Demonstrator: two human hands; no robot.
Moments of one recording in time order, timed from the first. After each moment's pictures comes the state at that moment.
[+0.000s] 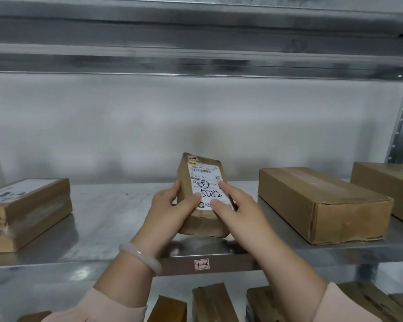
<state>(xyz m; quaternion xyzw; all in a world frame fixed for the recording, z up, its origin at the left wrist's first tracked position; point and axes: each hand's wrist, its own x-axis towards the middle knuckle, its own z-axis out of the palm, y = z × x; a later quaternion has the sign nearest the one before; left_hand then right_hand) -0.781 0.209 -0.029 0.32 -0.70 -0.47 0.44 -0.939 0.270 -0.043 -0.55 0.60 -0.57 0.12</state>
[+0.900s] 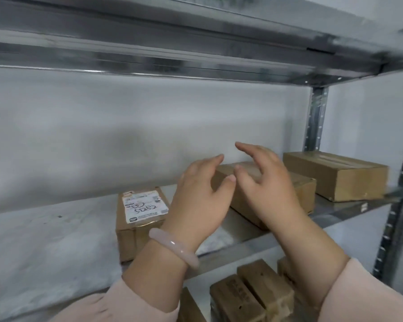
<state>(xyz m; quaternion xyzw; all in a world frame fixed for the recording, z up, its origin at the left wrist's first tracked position) -0.857 0.252 0.008 0.17 -0.84 -0.24 0.45 -0.981 0.332 0.008 -0.50 0.63 -0.54 -0.25</state>
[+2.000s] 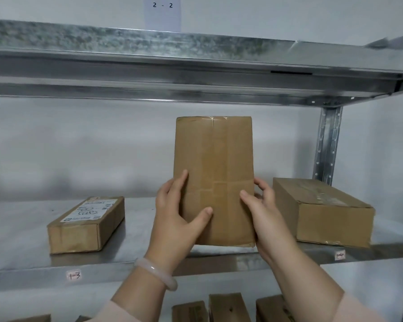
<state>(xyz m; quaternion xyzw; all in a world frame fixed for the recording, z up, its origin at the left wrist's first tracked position) -0.990 0.330 -0.031 0.24 -0.74 -0.24 0.59 -1.156 0.401 -0.020 -0.45 0.45 -0.74 0.23</state>
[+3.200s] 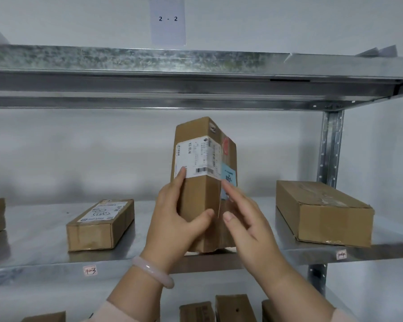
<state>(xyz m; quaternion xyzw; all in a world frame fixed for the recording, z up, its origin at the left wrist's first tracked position) -0.969 0.351 -0.015 0.21 -0.75 -0.22 0.58 -1.110 0.437 -0.030 -0.64 0.42 -0.65 0.05</state>
